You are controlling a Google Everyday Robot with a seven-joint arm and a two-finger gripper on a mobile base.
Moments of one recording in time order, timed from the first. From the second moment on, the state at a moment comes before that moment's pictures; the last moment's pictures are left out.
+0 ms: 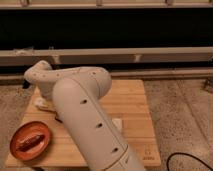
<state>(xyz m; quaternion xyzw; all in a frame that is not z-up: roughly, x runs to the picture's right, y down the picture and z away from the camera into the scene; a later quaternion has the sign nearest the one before) -0.307 0.091 0.880 -0.35 0.09 0.16 0.92</state>
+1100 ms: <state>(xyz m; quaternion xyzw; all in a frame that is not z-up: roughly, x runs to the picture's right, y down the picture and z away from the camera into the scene) -0.322 0.083 0.863 -0.34 0.07 0.13 0.93</state>
